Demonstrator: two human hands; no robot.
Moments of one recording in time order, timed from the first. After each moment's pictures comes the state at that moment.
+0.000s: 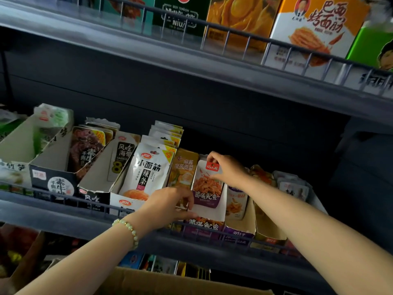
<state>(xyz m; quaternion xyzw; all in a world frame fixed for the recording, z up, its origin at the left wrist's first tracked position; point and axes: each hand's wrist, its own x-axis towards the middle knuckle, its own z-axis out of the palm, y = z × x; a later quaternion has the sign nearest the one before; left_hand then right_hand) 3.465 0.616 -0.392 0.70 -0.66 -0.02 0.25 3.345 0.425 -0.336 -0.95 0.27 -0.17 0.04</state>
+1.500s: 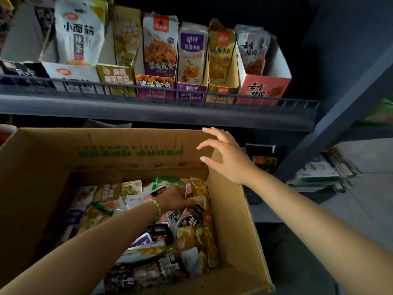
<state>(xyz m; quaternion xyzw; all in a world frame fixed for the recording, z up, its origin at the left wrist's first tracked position) 3.275 0.683 -0.631 0.71 -0.50 -0.47 0.16 3.118 0.598 -0.489 -0.91 0.32 -0.13 0.21</state>
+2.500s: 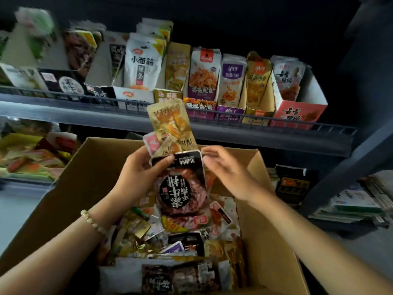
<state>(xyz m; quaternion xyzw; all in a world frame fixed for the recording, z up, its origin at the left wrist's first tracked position) 3.351 0.784 -0.468 0.60 -0.38 -0.30 0.64 3.177 0.661 -0.462 -0.81 0.27 -0.16 0.49</state>
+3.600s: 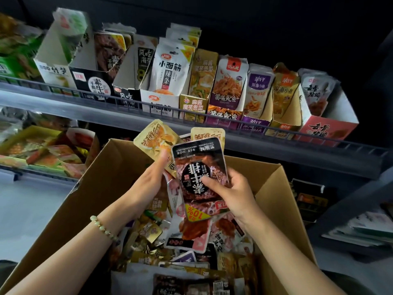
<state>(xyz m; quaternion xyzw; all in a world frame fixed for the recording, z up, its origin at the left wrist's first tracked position) 3.372 0.803 -0.468 0.61 -0.33 -0.41 0.59 3.216 0.685 -0.489 -0.64 0.29 -0.26 0.66</state>
